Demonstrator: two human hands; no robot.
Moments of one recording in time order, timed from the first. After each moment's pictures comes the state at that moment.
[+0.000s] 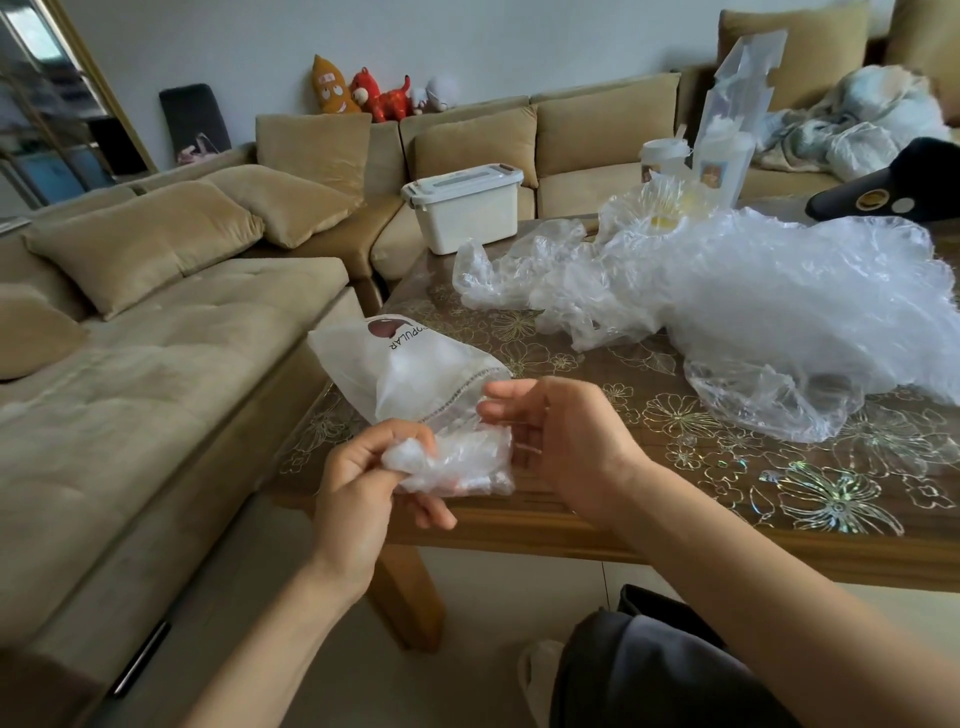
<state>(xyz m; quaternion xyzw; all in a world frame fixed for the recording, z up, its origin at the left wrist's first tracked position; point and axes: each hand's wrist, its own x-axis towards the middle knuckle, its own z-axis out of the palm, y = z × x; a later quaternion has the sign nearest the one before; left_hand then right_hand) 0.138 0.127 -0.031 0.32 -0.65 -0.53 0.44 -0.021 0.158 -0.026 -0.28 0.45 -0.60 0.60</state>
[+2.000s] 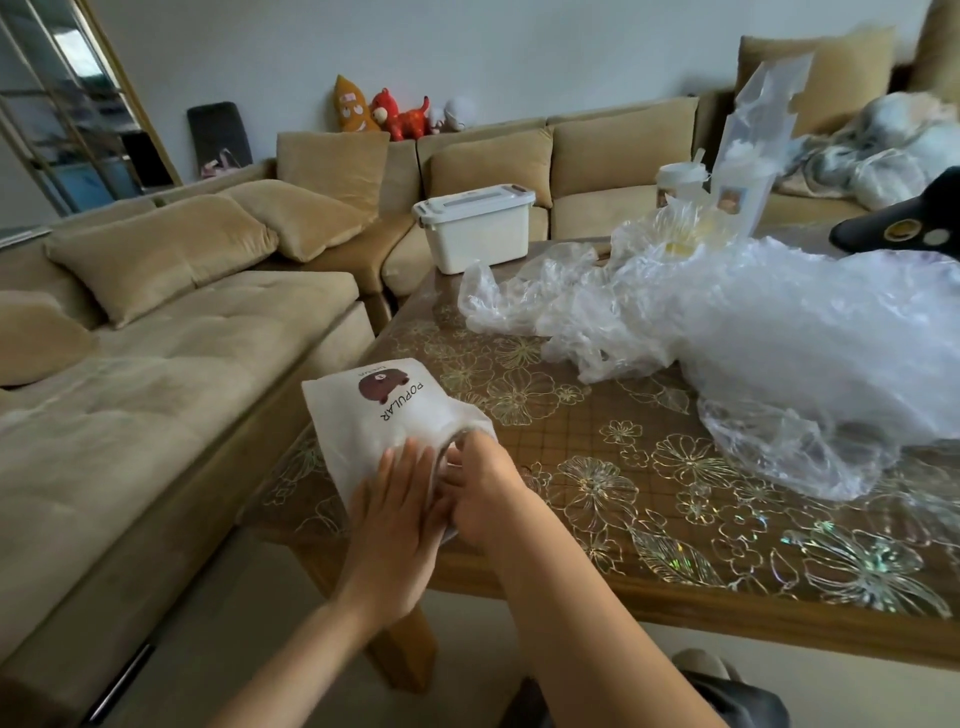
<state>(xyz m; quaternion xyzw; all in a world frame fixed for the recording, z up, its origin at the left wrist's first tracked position) 0.128 0.057 -0.116 0.48 -0.85 -0.14 0.15 0.014 0.075 -0.061 -0.13 0.48 -0.58 0.64</state>
